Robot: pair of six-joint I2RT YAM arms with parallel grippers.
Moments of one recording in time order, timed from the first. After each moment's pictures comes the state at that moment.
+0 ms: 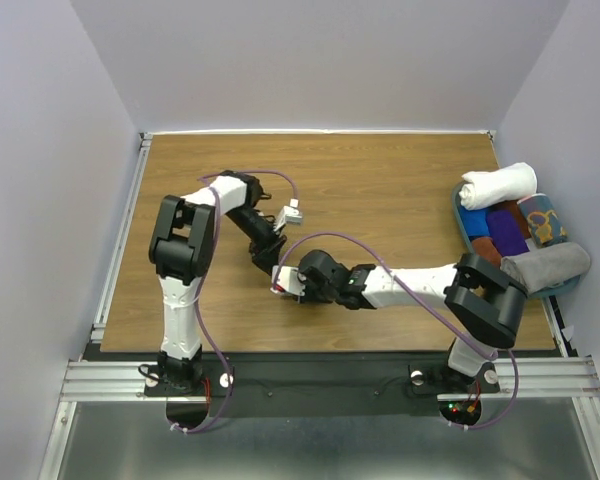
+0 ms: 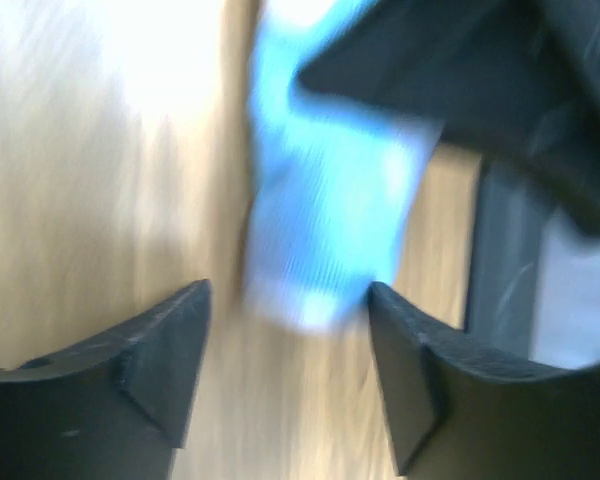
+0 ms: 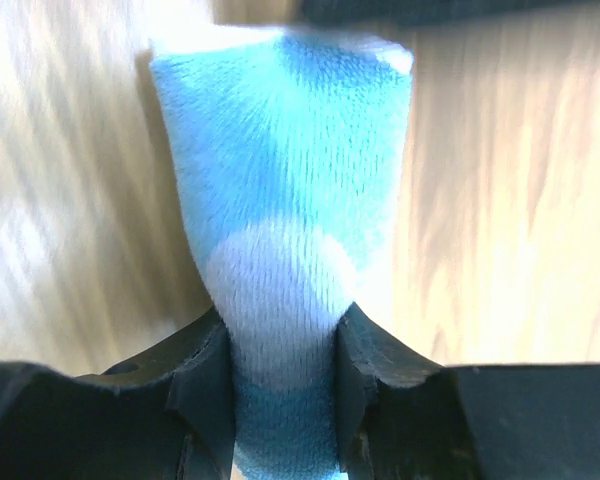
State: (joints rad) left arm -0.35 2.14 1.52 -1.25 0.90 1.08; right arm 1.05 1.70 0.92 -0.10 0.13 -0.56
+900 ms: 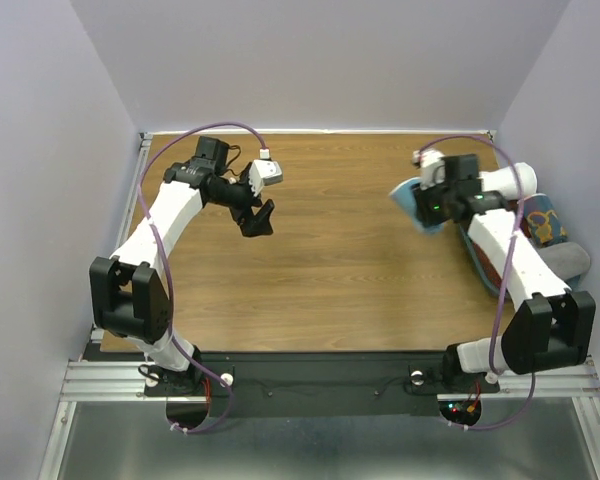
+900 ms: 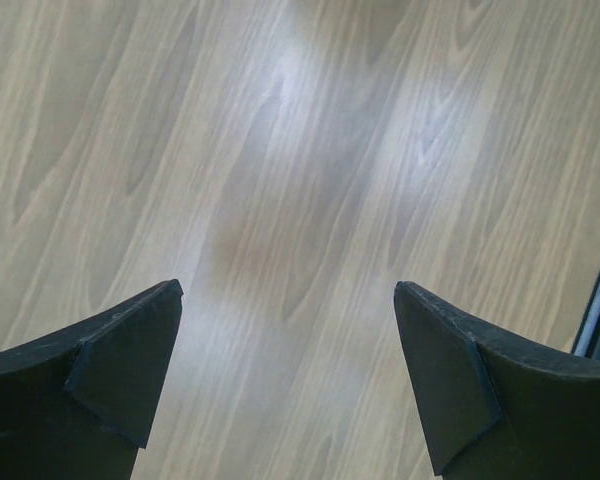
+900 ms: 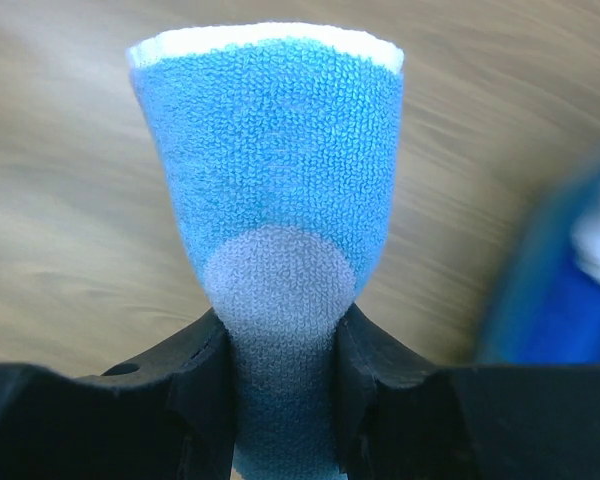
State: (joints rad) left arm -0.24 1.58 1.42 -0.87 0.73 0.75; right arm 0.24 1.37 1.13 -0.59 -0.08 -0.24
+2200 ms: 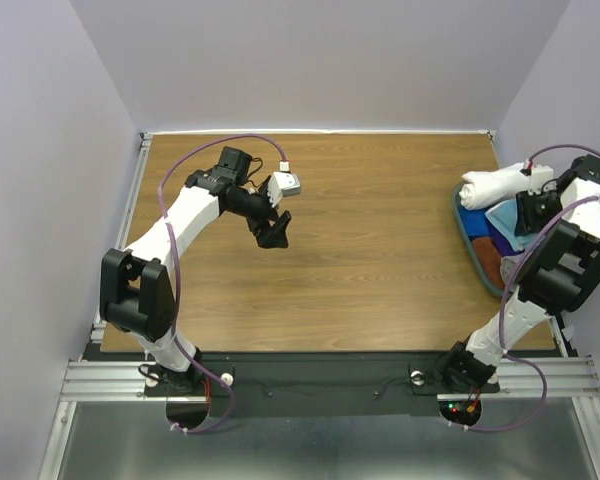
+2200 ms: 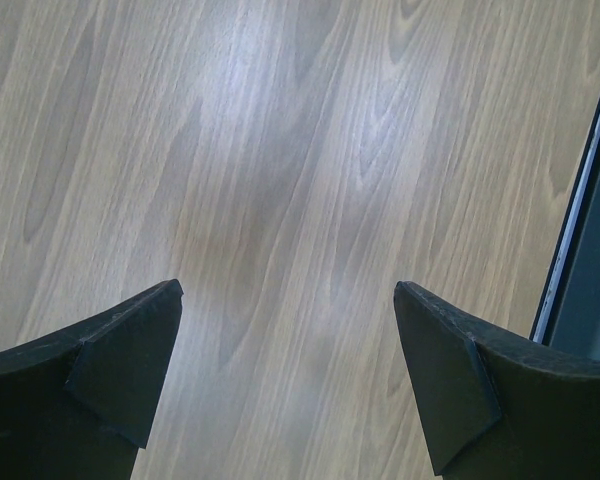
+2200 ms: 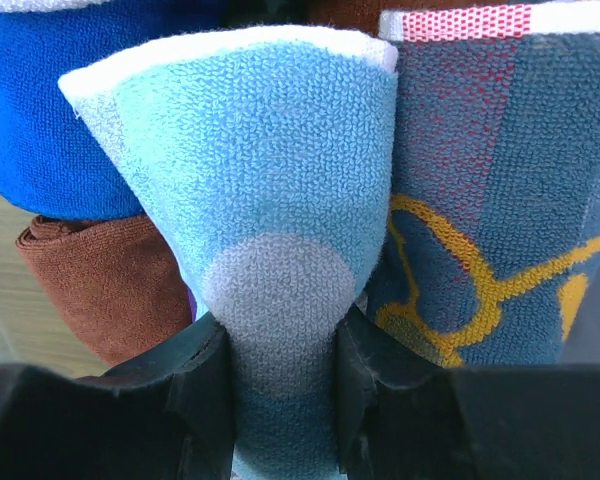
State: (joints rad) left arm -0.36 1.61 1.35 -0.80 0.73 0.66; right arm -0.62 1.85 1.58 -0.97 -0.25 -0.72
